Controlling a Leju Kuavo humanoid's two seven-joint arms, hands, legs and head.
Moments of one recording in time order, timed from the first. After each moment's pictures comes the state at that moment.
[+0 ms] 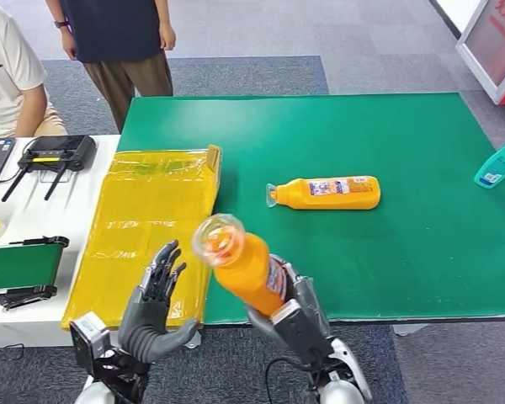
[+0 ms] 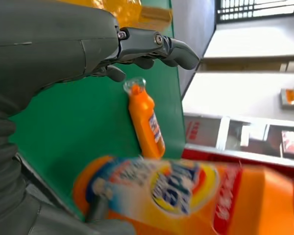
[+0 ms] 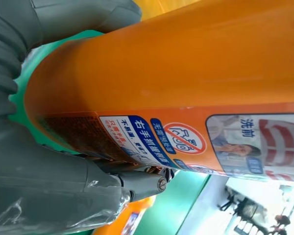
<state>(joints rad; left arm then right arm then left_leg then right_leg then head) 0.17 -0.07 -0.30 -1.67 -0.07 -0.15 -0.47 0.09 0.05 0.43 -1.62 0.53 -0.22 -0.45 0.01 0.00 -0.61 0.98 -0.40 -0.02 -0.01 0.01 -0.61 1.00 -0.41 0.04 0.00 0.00</state>
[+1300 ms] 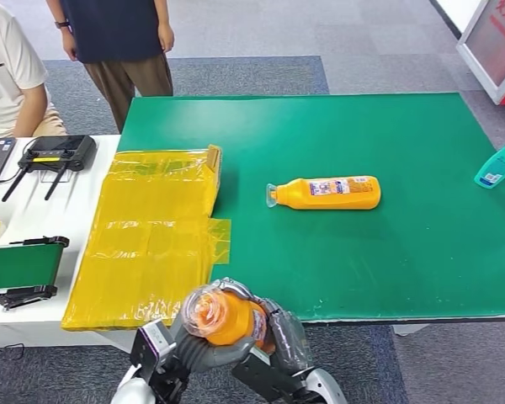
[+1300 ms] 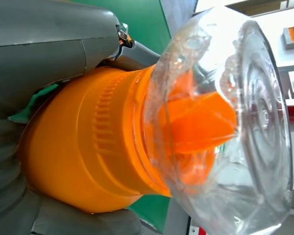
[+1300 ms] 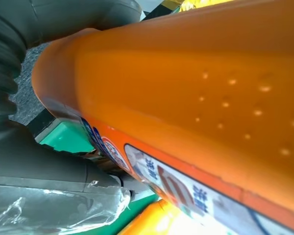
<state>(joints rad) 0.06 -0.06 -0.54 -1.59 -0.15 -0.10 -0.43 0.06 -0.04 0.69 -1.42 0.66 -0.47 -0.37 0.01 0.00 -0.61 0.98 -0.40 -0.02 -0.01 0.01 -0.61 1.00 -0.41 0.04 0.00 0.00</state>
